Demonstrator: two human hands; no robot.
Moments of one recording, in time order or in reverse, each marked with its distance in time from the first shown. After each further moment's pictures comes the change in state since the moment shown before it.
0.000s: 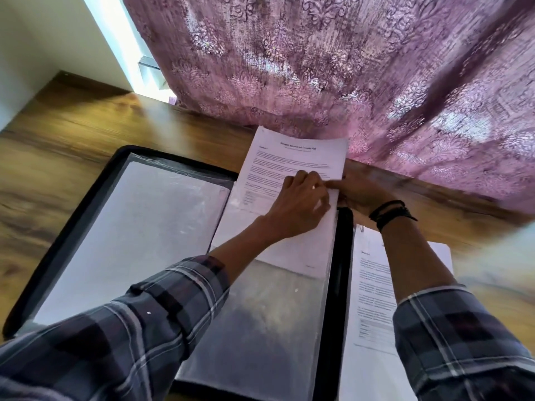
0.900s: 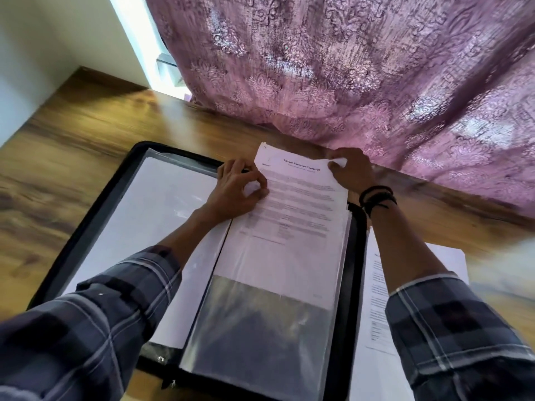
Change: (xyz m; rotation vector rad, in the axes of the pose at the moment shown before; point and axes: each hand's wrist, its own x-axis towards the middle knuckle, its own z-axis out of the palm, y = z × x) left_hand -0.063 -0.118 -0.046 -0.069 0.047 -0.288; right_hand 0.041 -0.019 0.023 -0.868 0.423 -0.204
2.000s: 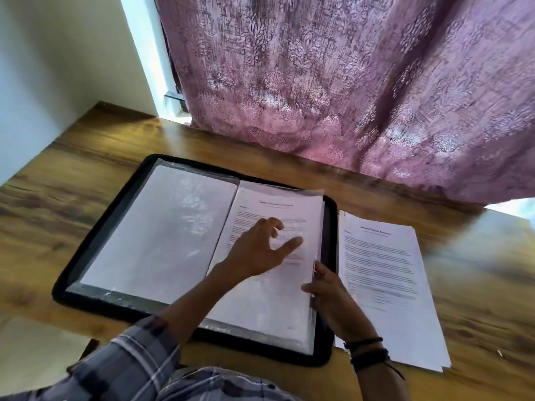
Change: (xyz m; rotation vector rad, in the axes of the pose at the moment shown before) left_hand -0.137 0.140 -0.024 -0.175 -0.239 -0.183; right_hand -0.319 -0.011 0.034 1.217 -0.396 0.259
